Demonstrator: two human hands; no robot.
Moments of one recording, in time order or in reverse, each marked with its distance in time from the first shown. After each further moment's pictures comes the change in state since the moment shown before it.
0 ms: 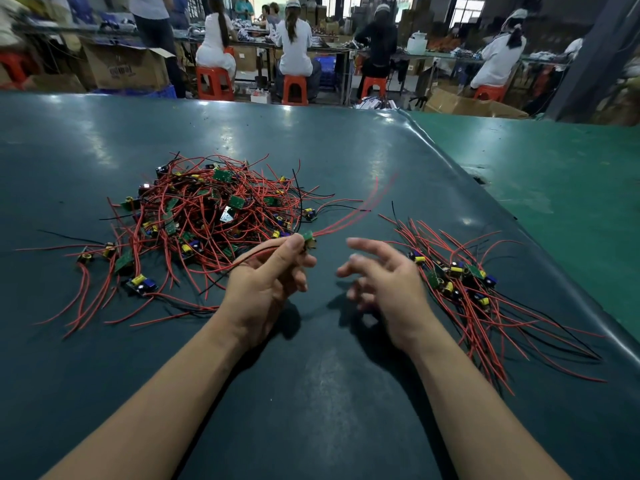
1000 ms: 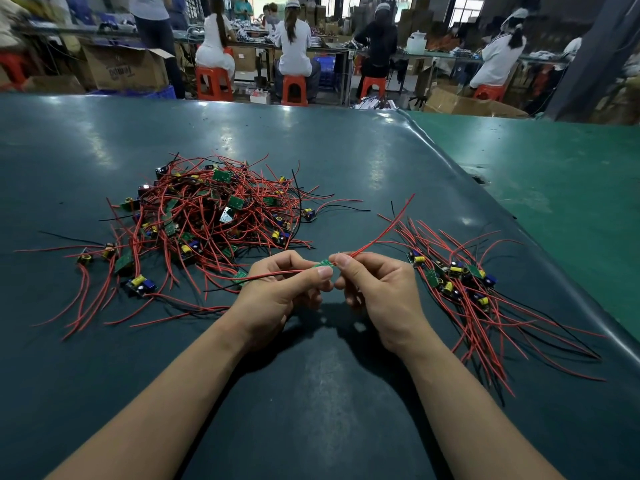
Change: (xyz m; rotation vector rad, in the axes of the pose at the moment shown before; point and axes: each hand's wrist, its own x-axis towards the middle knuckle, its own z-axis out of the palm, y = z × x) left_hand -0.006 0.000 0.003 0.147 -0.123 -0.136; right_hand -0.009 0.004 0.011 -0.133 -0.003 -0.169
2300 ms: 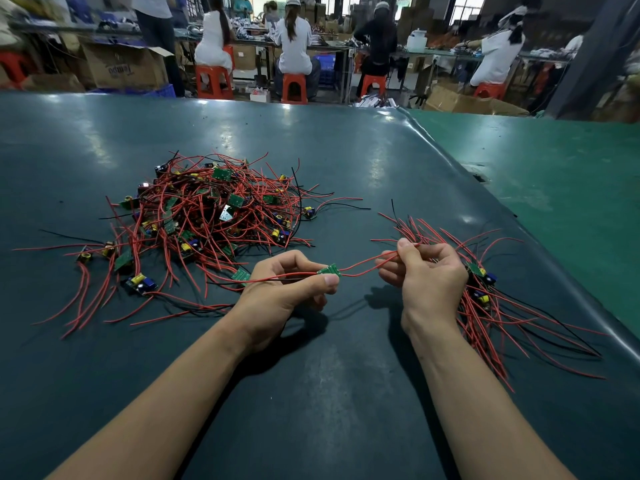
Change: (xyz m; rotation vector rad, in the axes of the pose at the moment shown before) left_hand -0.005 0.001 0.004 0.129 0.016 -0.005; right_hand 0.021 0.002 -0.026 0.268 0.580 -0.007
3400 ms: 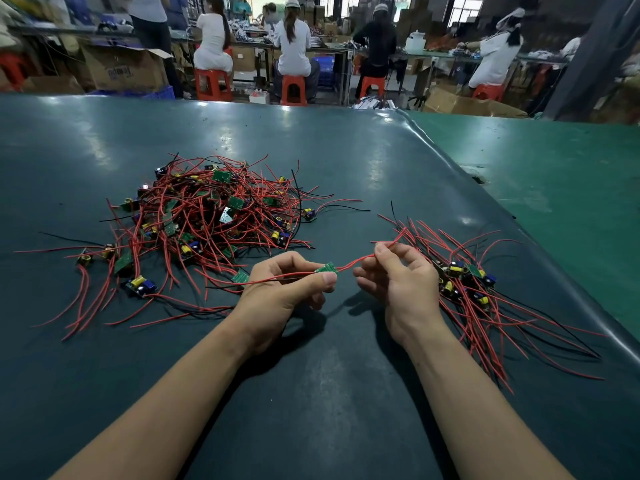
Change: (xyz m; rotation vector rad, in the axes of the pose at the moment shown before) left_hand 0.001 -0.001 -0.001 -0.015 0.031 0.028; right_hand -0.011 0.004 0.008 -0.017 -0.238 0.215
